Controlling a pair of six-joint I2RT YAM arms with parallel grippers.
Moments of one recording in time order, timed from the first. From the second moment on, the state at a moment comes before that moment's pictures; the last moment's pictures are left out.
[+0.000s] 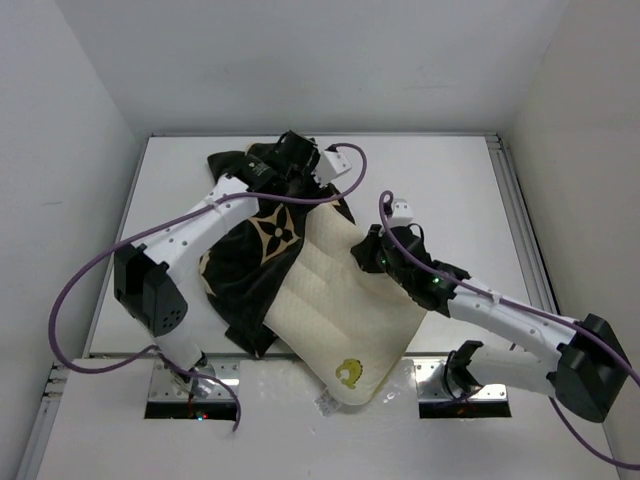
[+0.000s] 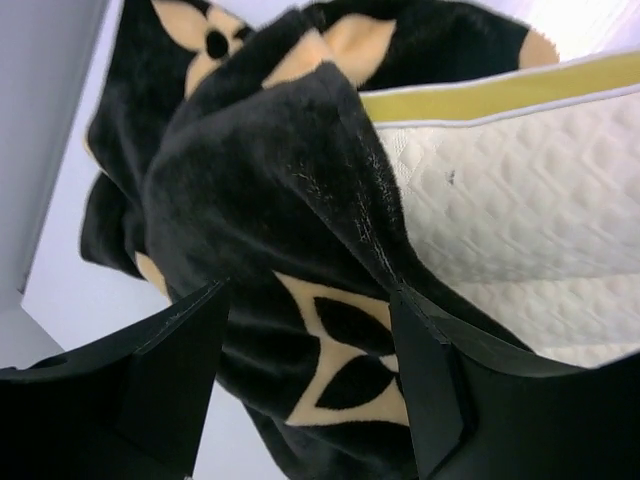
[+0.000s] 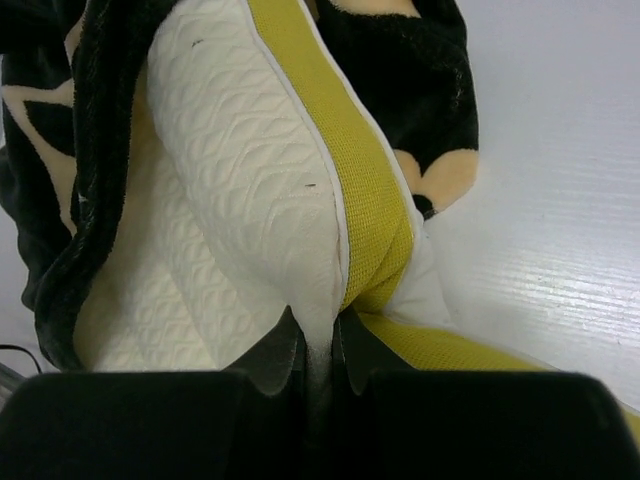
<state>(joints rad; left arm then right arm) -0.64 1.66 1.68 -0.85 -0.11 0.55 0.77 1.11 0.62 0.01 0.25 0.62</state>
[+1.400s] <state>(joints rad) -0.70 1.74 1.96 -0.96 0.33 0.51 0.84 1.02 0.62 -0.04 0.33 0.44</state>
